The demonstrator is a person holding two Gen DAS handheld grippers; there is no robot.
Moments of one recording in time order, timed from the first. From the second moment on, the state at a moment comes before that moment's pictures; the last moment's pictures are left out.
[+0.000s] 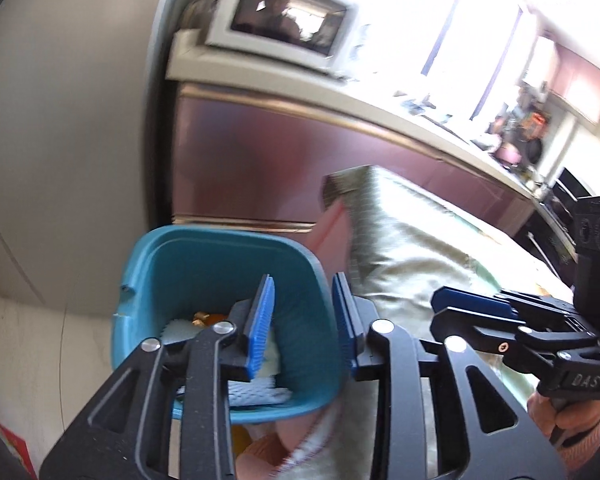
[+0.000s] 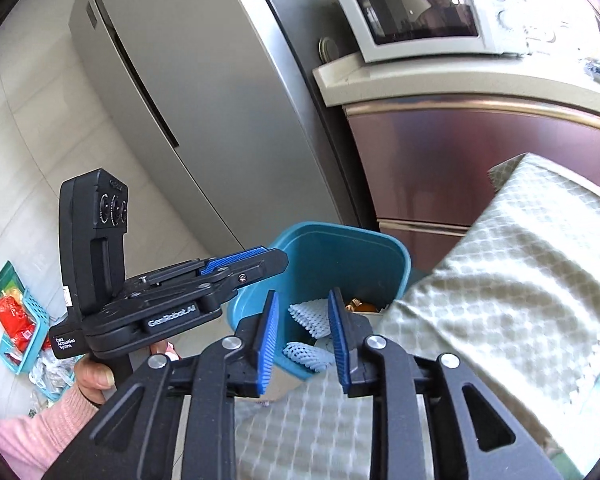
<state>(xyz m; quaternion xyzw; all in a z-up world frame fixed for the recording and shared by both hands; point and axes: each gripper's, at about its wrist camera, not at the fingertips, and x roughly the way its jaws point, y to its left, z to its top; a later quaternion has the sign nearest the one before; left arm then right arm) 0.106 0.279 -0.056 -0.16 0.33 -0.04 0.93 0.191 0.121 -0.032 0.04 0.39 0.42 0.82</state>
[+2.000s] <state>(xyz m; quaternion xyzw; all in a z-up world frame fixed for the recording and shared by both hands) 0.073 -0.165 -0.099 0.01 0.46 -0.45 0.77 0.183 -0.315 -0.086 0.21 0.39 0.08 0.89</state>
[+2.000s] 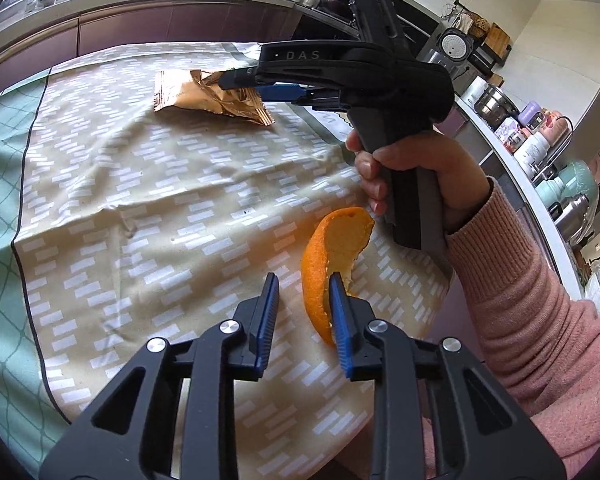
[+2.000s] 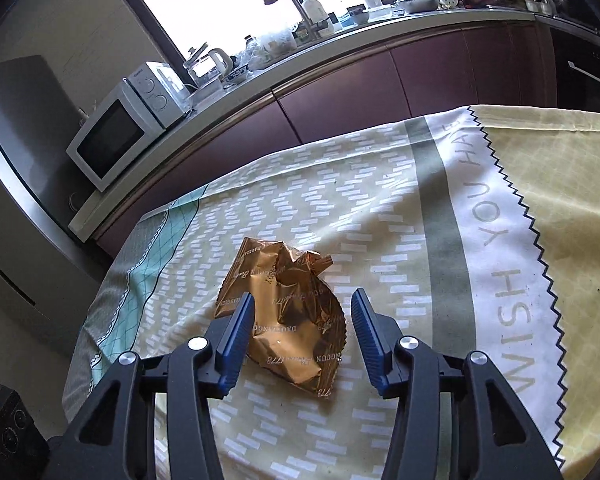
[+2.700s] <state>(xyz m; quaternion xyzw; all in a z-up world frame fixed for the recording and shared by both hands) 0.077 -0.154 -0.102 0.01 0.47 -0.46 0.76 0.167 -0.310 -0.081 0.23 0.36 0.11 0.90</state>
